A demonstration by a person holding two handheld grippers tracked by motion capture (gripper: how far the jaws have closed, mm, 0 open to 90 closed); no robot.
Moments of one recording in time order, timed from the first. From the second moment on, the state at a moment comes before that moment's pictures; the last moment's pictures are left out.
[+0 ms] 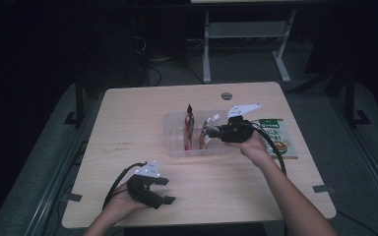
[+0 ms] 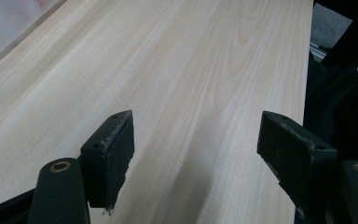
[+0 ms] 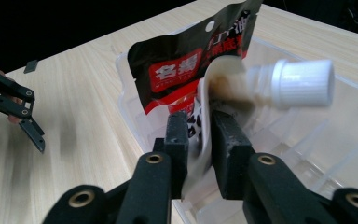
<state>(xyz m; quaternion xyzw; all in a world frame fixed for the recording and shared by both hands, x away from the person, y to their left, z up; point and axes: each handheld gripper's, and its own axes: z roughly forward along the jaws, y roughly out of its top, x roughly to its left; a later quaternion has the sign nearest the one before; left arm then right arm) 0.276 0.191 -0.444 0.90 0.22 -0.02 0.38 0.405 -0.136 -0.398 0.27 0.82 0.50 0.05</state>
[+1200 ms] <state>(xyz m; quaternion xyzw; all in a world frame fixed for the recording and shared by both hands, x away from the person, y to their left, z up) 0.275 0.195 -0.441 0.90 0.21 -0.01 0.38 0.338 -0.175 -0.392 0.28 0.84 0.46 0.07</state>
